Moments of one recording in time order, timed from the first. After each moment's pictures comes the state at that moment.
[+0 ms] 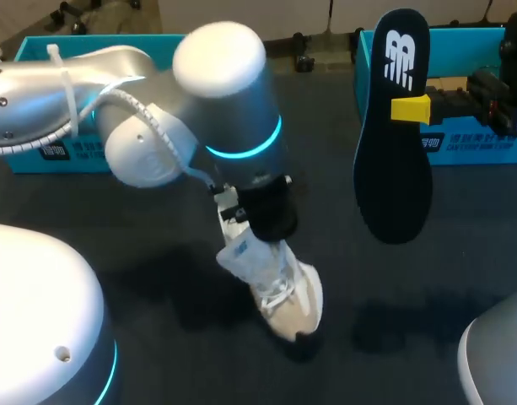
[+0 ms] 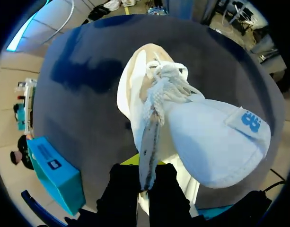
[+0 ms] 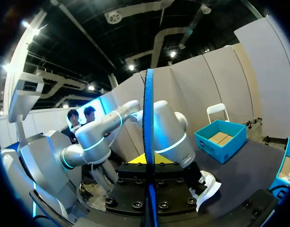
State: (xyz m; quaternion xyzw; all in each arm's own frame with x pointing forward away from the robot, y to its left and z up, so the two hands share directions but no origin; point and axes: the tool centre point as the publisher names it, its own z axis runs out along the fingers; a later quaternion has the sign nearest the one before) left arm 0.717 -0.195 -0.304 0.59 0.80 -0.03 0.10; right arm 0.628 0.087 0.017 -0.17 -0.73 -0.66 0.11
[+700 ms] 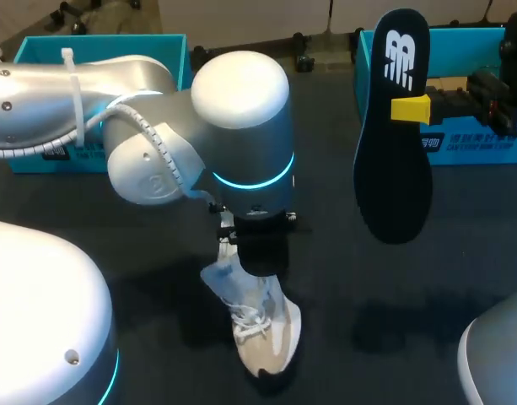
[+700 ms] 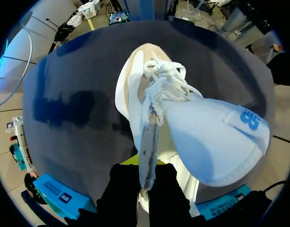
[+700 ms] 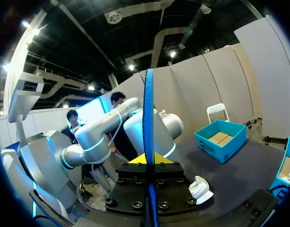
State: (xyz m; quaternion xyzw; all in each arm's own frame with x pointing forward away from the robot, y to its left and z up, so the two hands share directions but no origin) left arm 0.675 -0.186 -0.316 0.70 0.71 0.00 0.06; right arm 0.628 0.087 0.017 -0.17 -0.73 -0.66 0.11
